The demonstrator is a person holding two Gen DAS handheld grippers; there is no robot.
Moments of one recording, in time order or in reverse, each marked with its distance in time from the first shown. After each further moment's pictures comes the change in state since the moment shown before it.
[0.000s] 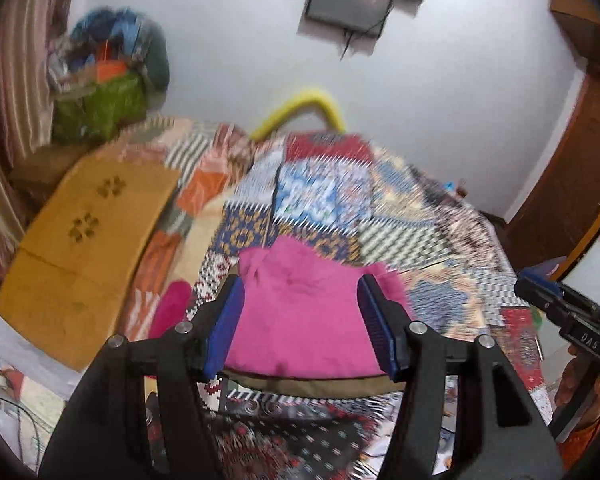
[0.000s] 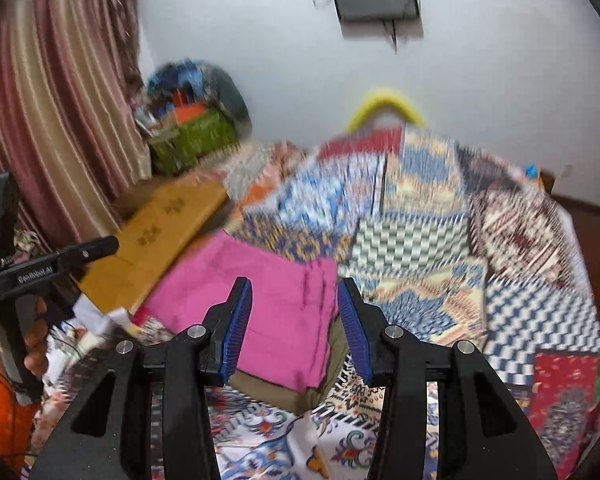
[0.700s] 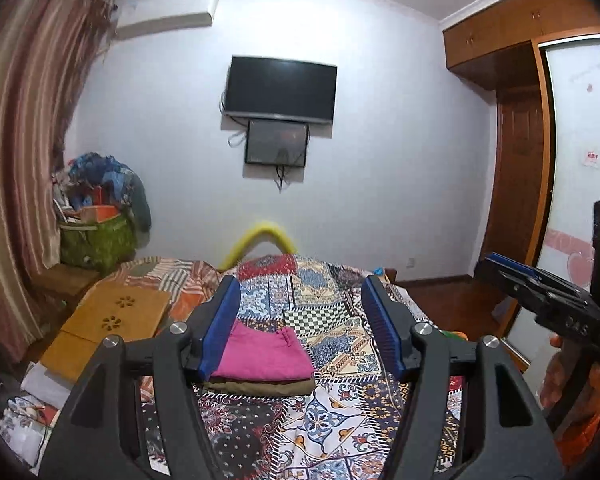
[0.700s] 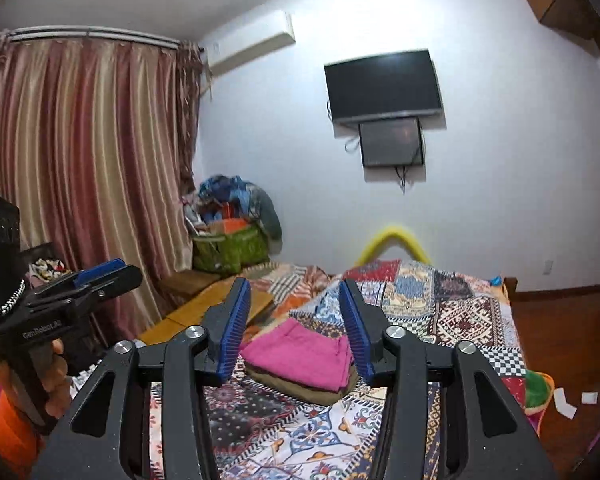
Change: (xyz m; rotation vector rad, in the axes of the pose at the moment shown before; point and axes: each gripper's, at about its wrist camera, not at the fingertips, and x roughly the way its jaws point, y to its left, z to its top) left arm -0.305 -0.138 -0.099 0.177 -0.468 -0.067; right arm -0.249 0.081 -0.055 -0.095 -0.424 0.022
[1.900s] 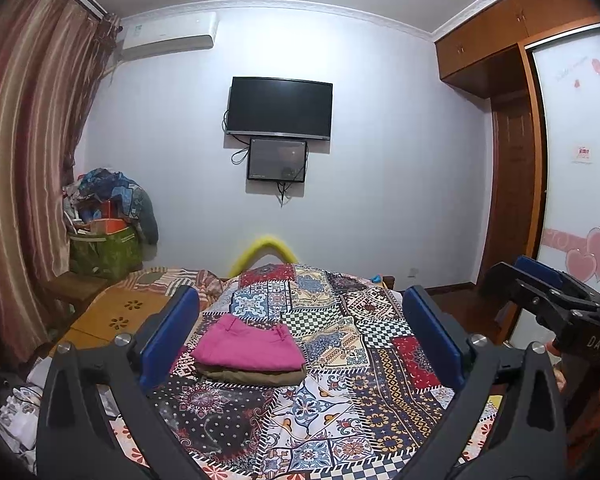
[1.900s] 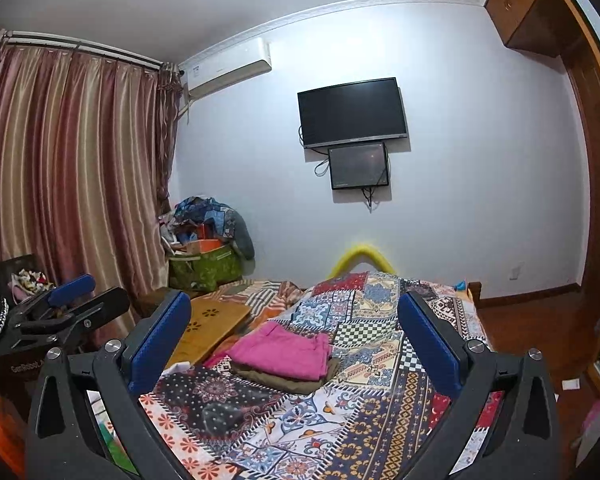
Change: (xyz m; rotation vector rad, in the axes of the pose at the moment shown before) left arm -0.051 -0.037 -0.037 0.022 -0.061 0.025; right arm -0.042 0.012 -0.026 0.009 -0.077 -0.122
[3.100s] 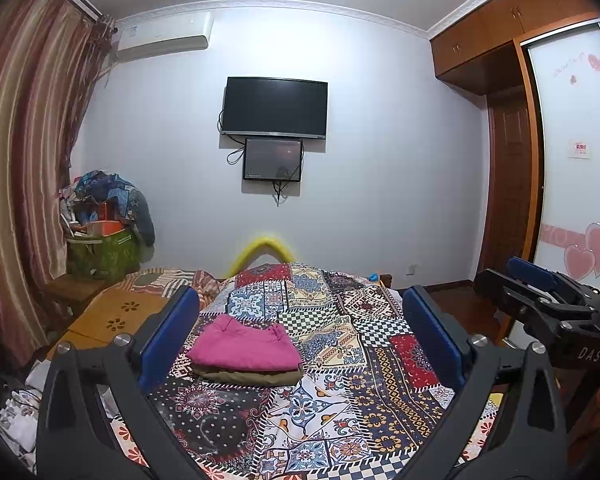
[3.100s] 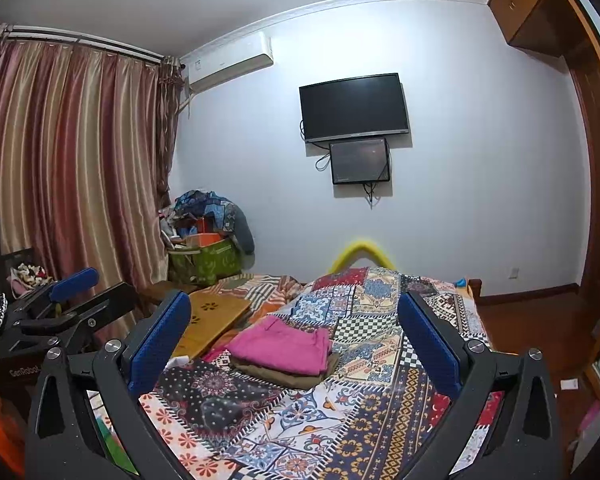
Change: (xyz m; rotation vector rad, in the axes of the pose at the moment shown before) left arm 0.001 -0.003 -0.004 0.011 0.001 -0.013; right arm -0.005 0.000 0.003 -0.009 0.025 0.001
